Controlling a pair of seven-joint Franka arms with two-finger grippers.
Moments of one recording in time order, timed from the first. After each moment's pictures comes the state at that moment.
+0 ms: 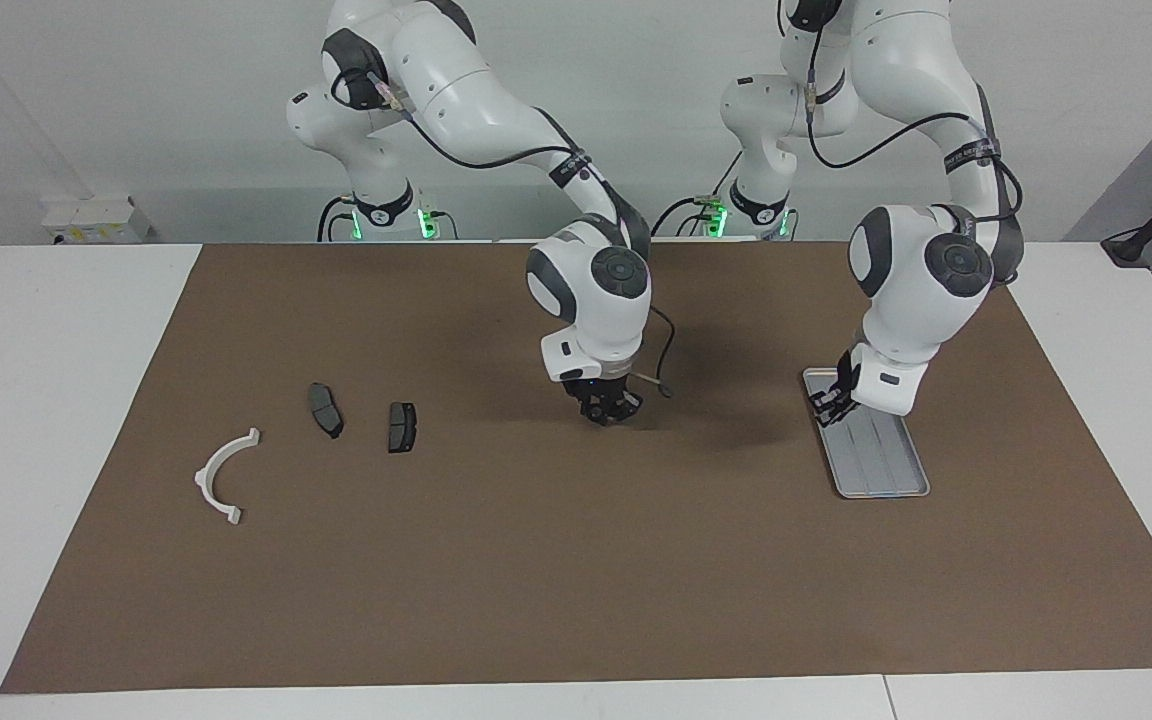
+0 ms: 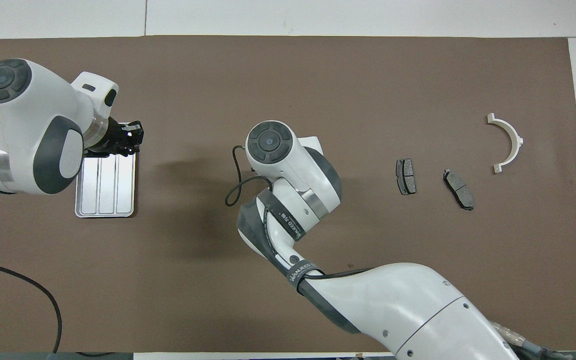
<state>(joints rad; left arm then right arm) -0.16 0.26 -0.01 -1.81 -0.02 2.04 -0.50 0.59 0.62 0.02 -1.48 -0.04 2.05 1.18</state>
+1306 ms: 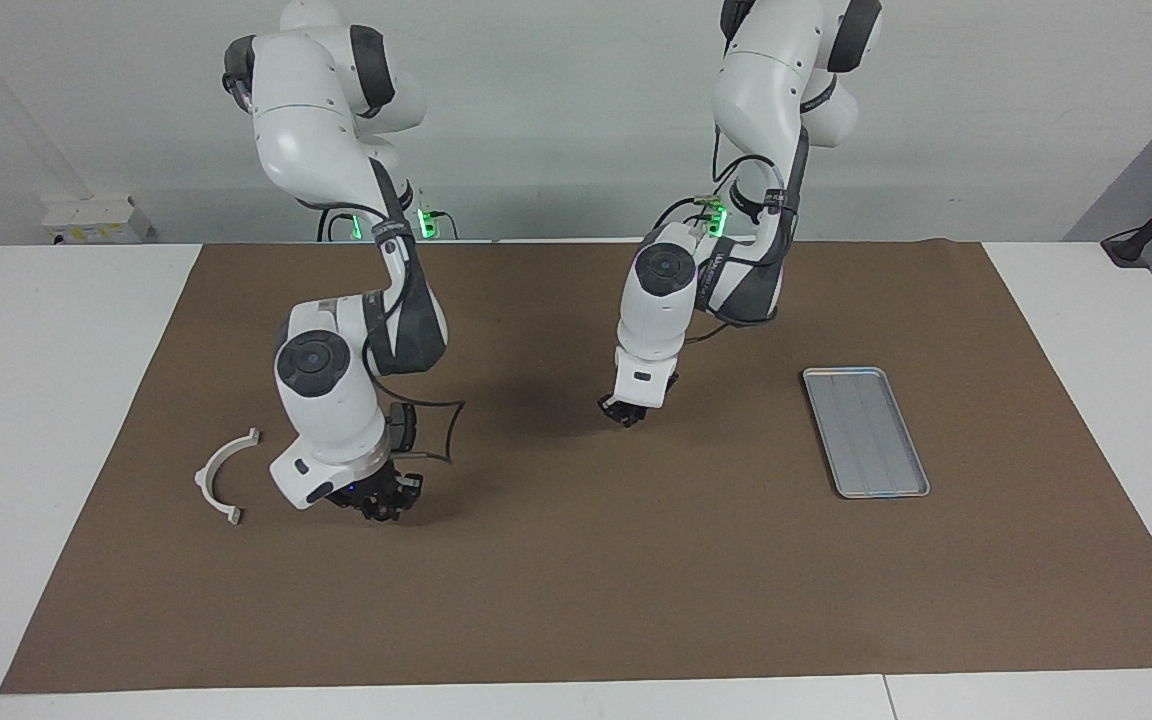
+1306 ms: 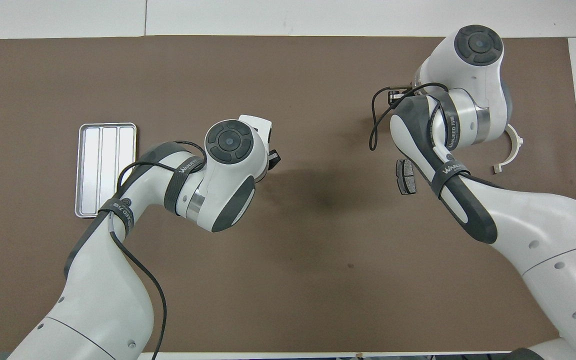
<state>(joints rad) -0.59 0.42 -0.02 -1.79 -0.02 2.23 -1.05 0.13 0.63 0.01 -1.46 -0.07 2.16 0.22</state>
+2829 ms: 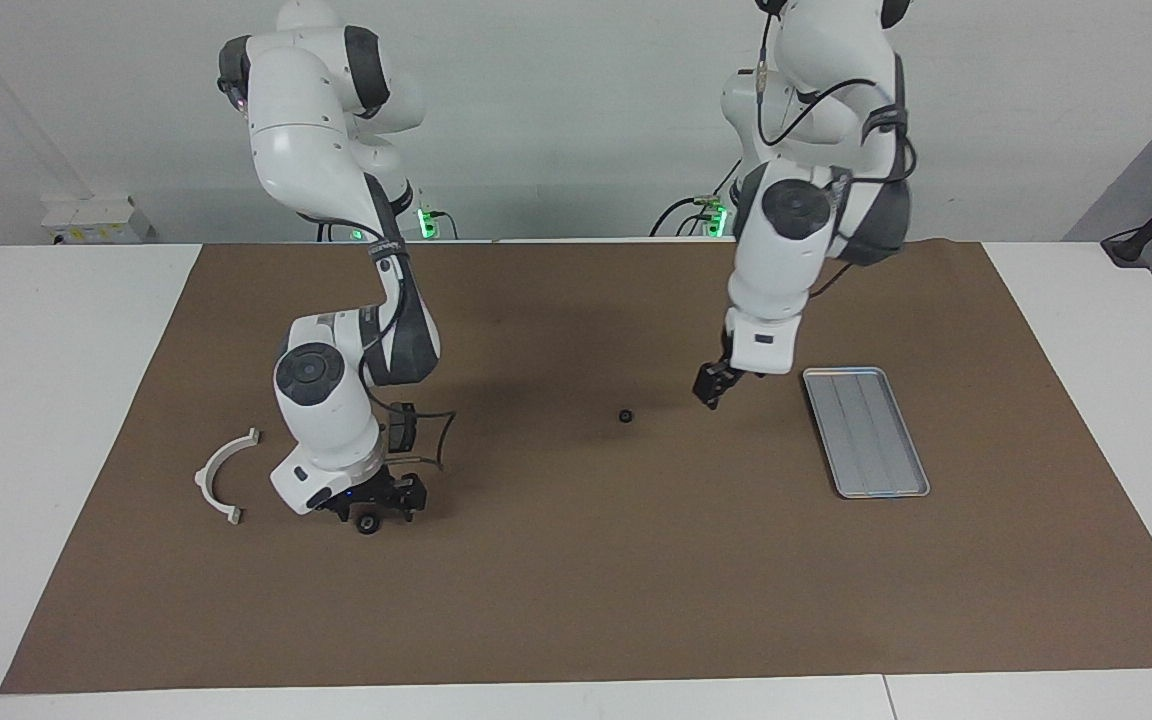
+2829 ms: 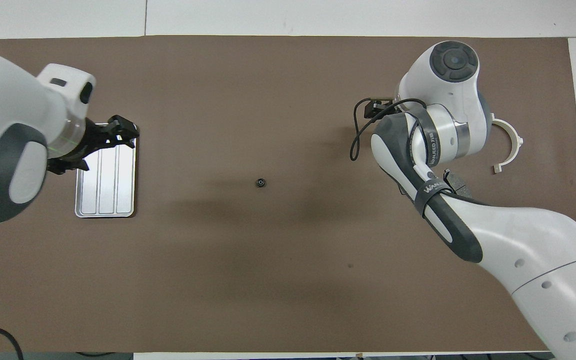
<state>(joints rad) -0.23 0.06 0.06 -1.78 0.03 1.82 -0.58 0.23 0.55 0.02 -1.54 -0.07 2.11 0.46</state>
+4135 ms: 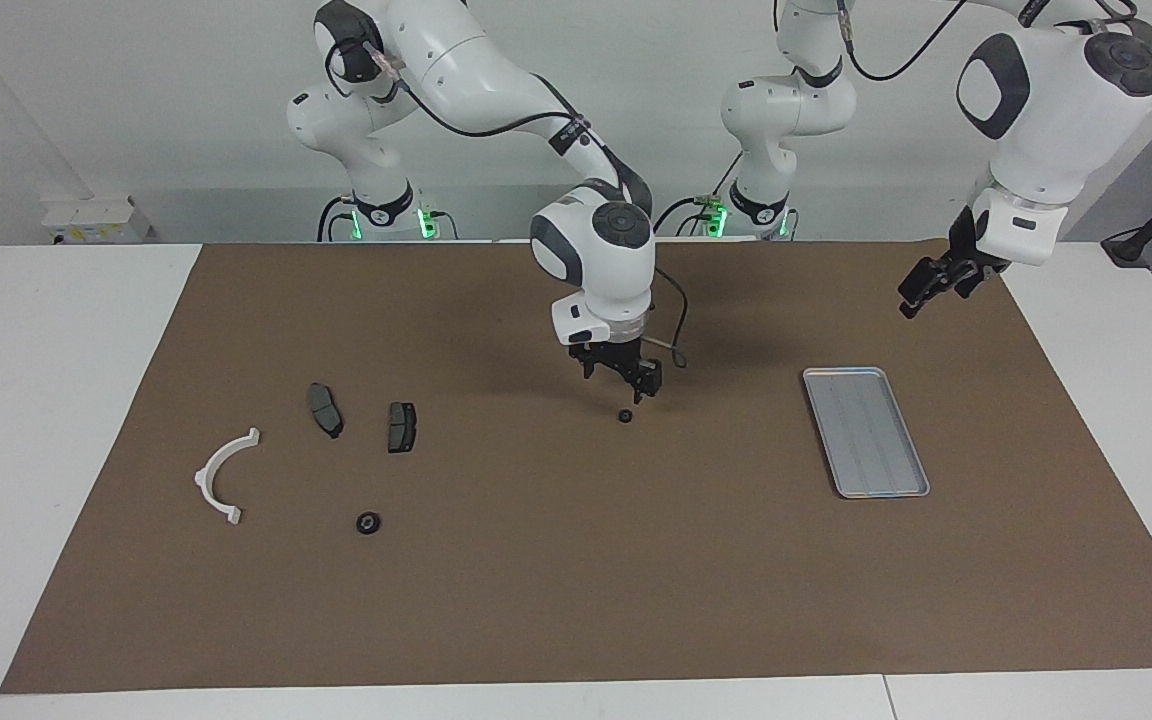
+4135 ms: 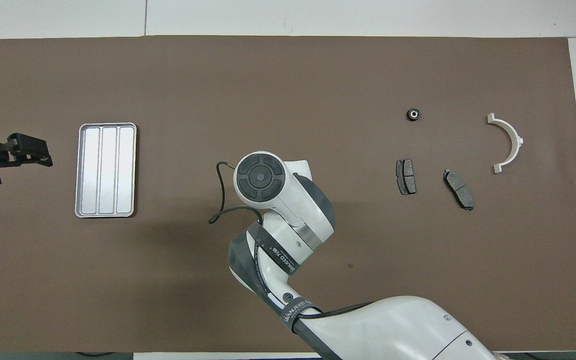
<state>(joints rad) -0.01 -0.05 0.01 -1.79 0.01 1.73 -0.27 0.68 0.51 0.03 -1.64 -0.02 2.21 1.34</state>
